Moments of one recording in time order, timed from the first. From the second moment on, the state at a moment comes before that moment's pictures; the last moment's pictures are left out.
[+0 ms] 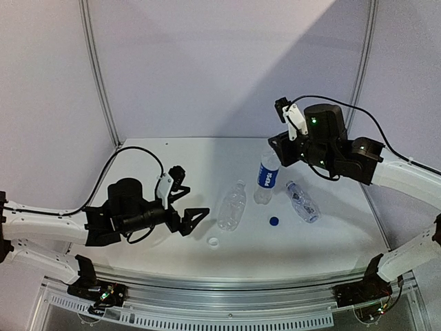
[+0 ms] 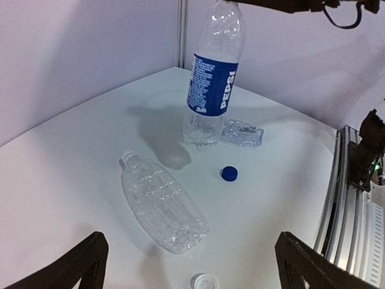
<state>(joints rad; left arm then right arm) -1.00 1.13 0.50 0.40 -0.07 -0.14 0.87 1.33 1.22 -0.28 0.36 0.10</state>
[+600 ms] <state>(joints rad) -1.00 1.15 0.50 0.40 -0.09 -0.14 0.69 1.49 1.22 -0.23 0.33 0.12</state>
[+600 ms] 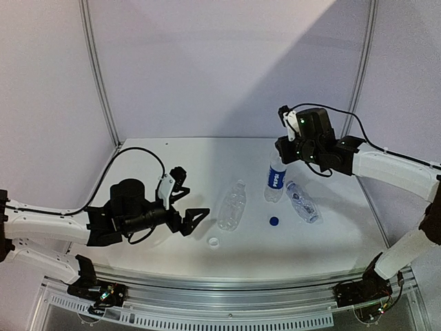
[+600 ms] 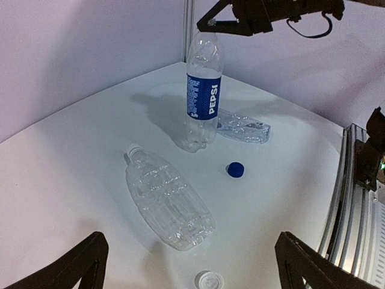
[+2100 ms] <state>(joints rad) -1.00 1.16 0.50 0.39 -0.09 -0.14 0.63 1.56 1.22 -0.19 0.28 0.15</state>
